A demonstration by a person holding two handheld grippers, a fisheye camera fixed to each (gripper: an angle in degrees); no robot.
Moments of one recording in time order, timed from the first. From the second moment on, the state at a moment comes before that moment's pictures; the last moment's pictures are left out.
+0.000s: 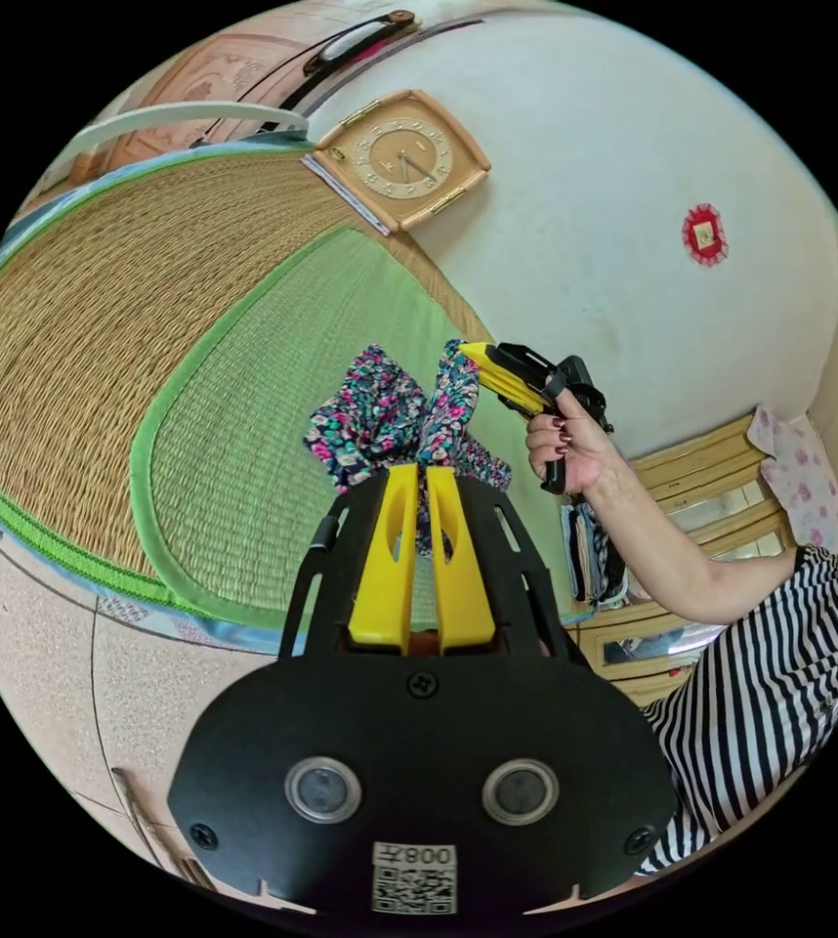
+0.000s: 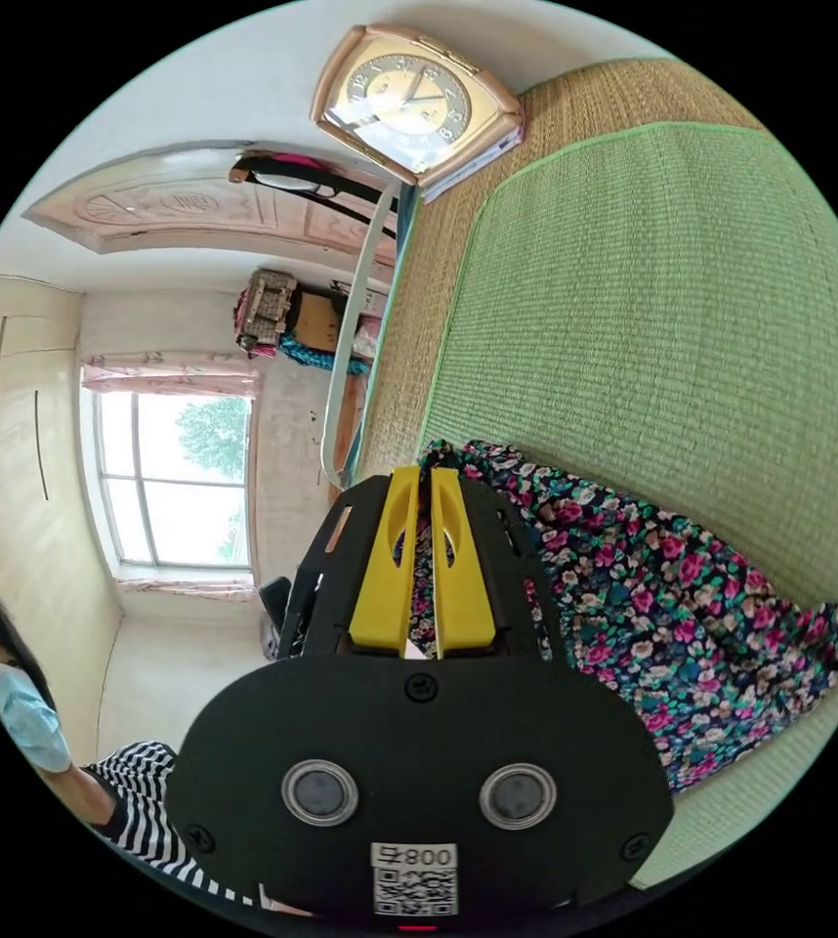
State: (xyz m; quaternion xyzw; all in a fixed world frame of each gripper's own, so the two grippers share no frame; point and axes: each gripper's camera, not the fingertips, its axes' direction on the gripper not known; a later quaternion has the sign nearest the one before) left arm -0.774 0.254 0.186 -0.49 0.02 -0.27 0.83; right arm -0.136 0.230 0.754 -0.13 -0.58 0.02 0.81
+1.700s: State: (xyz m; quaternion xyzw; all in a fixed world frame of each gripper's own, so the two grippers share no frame) left arm -0.823 0.223 0.261 -0.54 -0.06 -0.13 0.83; right arm -0.218 0.234 0.817 -0.09 -0.46 -0.15 0.87
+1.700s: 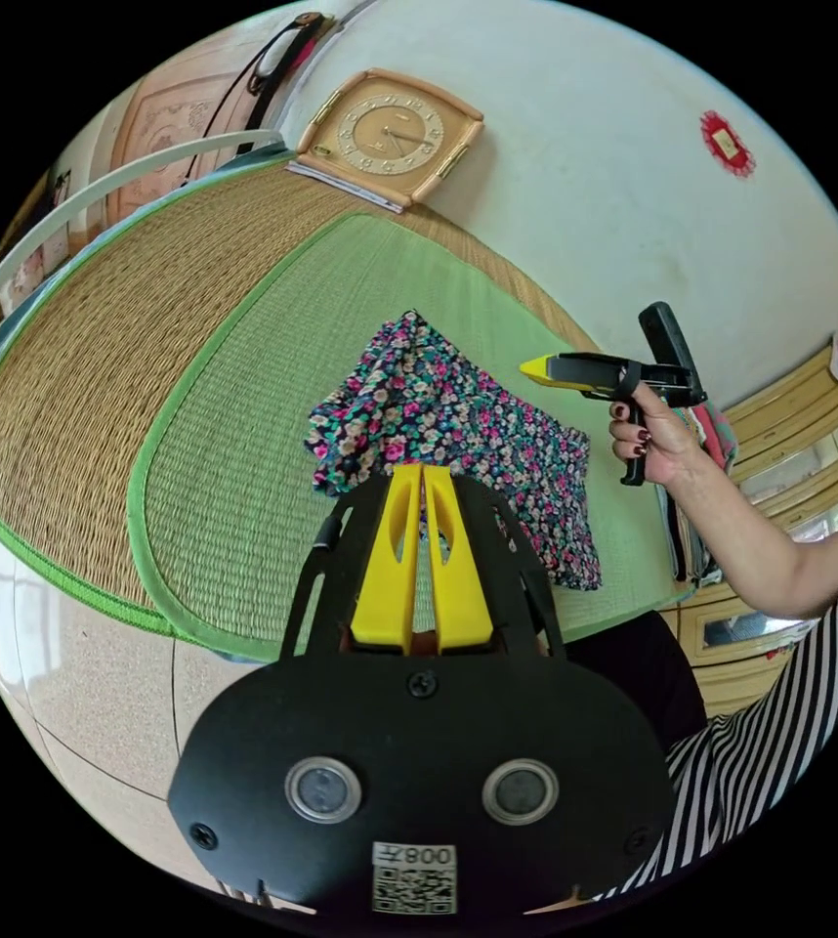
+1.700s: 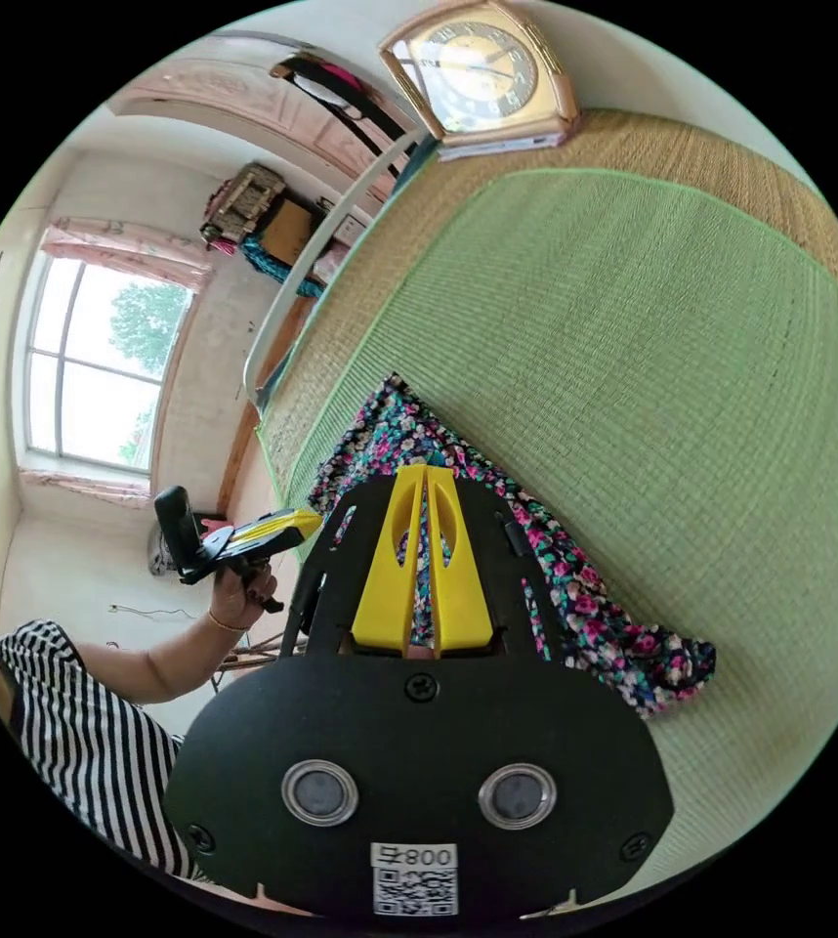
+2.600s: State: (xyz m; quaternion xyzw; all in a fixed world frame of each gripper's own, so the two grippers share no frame) left arm -0.761 0.278 0.297 -0.65 0.15 -0.24 0.71; right arm 0.003 0.369 0.886 -0.12 -0.53 0.04 0.84
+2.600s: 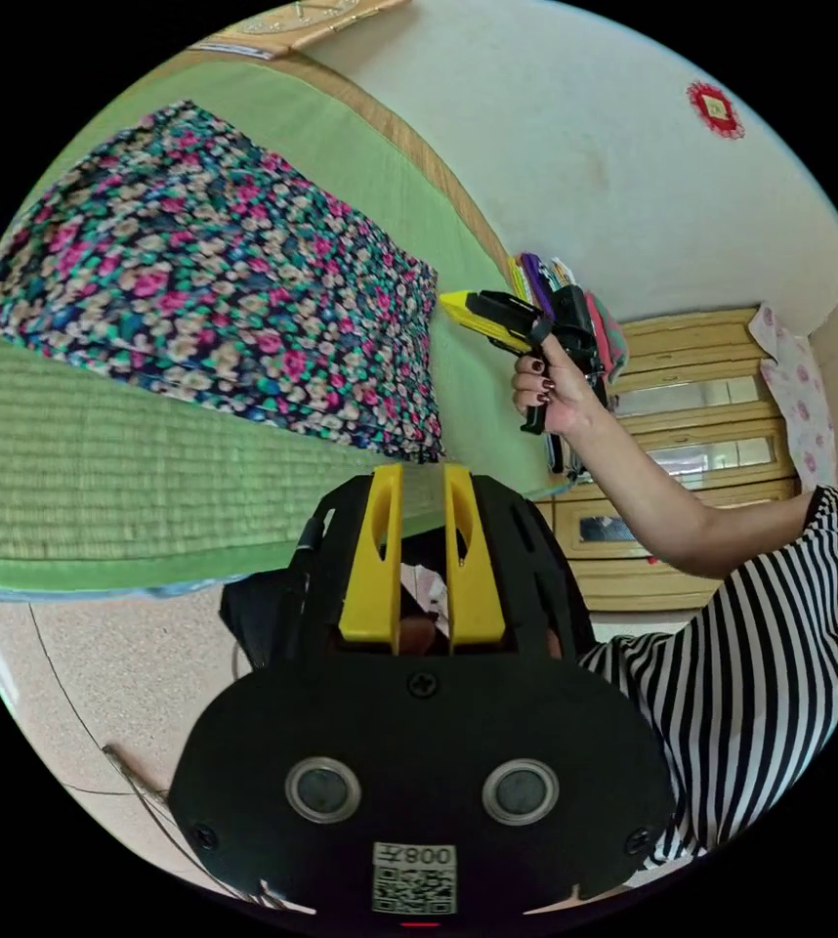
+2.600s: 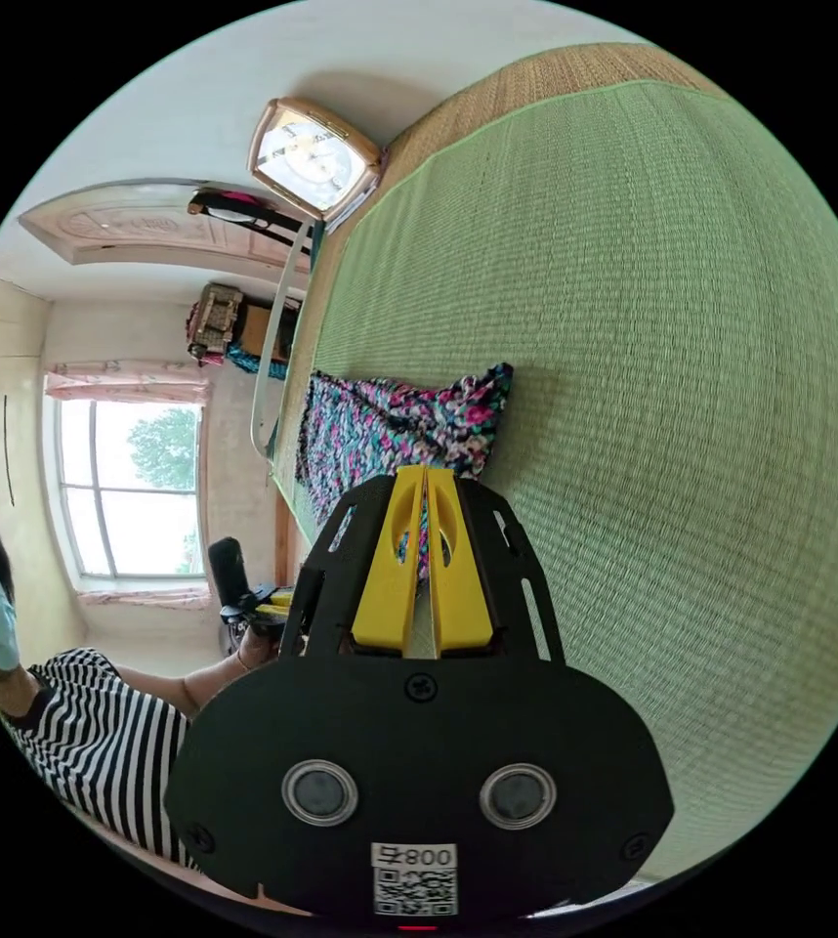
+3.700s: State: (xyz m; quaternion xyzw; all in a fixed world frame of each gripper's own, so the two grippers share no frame) left arm -0.750 0.264 0.296 -0.62 0.16 -0.27 0.72; right arm 0.063 0.493 0.912 -0.22 -0.70 0.15 0.66
